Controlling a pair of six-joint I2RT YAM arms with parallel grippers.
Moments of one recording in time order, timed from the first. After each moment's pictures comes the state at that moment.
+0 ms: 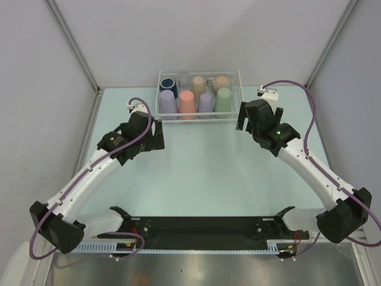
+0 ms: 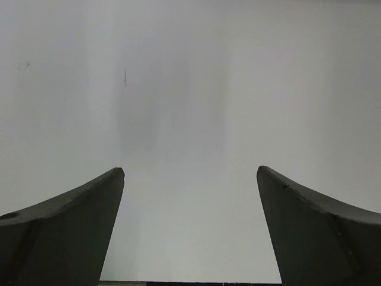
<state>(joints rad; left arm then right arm) -0.55 1.15 1.17 -0.87 -0.39 -0.49 0.53 1.27 1.23 -0.62 0.59 0.46</state>
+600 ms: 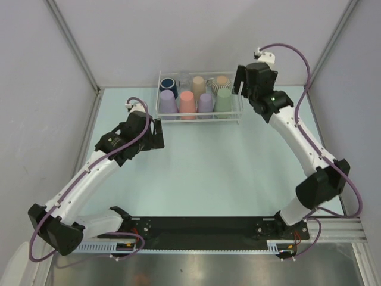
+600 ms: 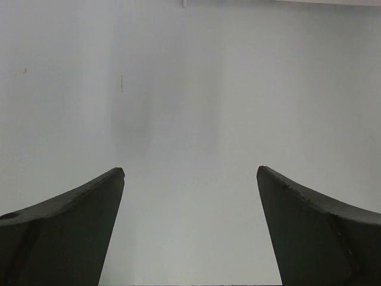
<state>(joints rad) -0.55 1.14 1.17 -0.85 -0.38 -0.49 0.44 1.56 1.63 -0.51 0.49 0.33</state>
